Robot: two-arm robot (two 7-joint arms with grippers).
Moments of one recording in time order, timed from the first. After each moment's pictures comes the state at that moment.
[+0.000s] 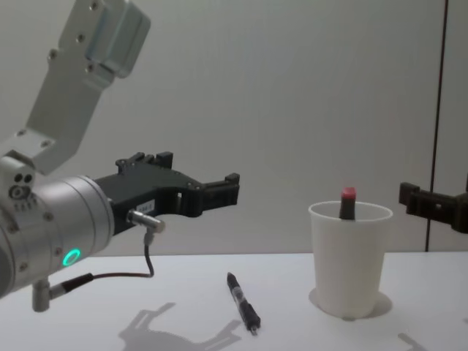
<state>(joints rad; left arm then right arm) -0.24 0.39 0.44 -1.63 -0.23 0.04 -0.06 -0.01 0.34 -0.23 -1.77 0.29 0.03 0.07</state>
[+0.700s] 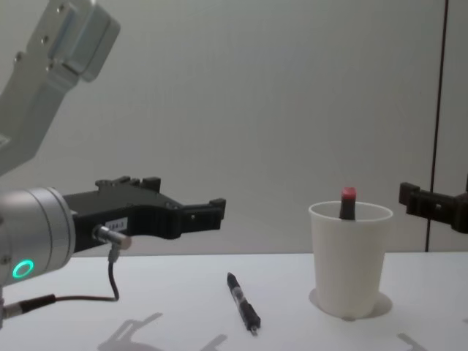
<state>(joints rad) -0.18 0.47 0.40 -1.72 -0.32 0.16 -0.14 -0.01 0.34 -0.23 -1.77 0.29 0.03 0.07</state>
